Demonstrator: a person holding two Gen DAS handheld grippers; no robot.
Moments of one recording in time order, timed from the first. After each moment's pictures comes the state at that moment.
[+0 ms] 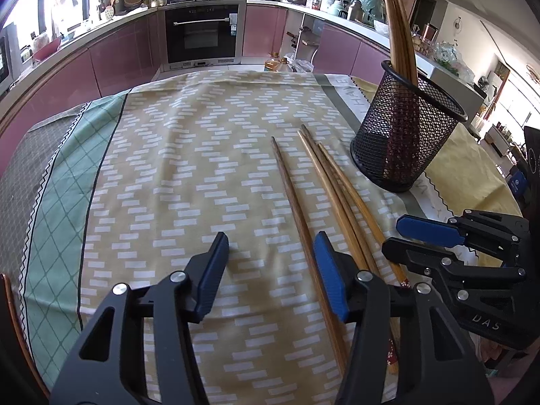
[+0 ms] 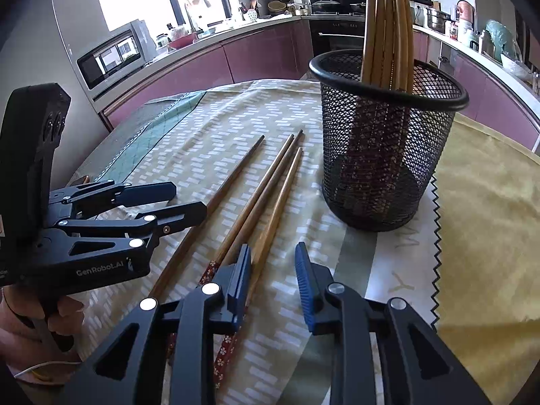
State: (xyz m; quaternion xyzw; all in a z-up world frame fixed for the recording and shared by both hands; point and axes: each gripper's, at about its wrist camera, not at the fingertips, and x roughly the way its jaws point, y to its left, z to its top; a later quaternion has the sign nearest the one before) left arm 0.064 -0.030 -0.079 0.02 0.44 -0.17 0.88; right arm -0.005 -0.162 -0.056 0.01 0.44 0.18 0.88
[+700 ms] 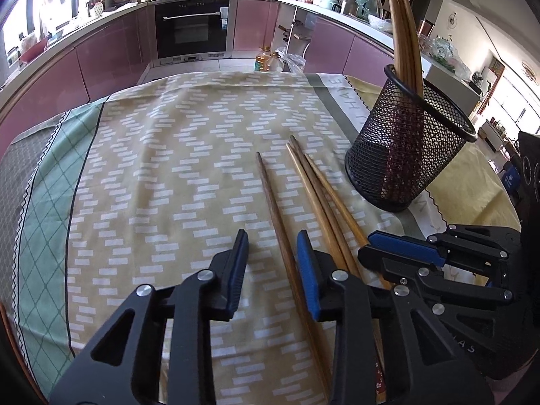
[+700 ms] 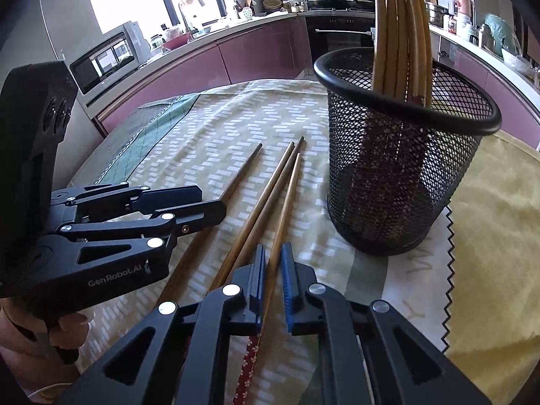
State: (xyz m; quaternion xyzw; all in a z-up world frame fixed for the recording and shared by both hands) left arm 0.097 -0.047 -0.081 0.01 0.46 -0.19 0.87; right arm 0.019 -0.154 -0.059 0.03 0.44 0.18 0.88
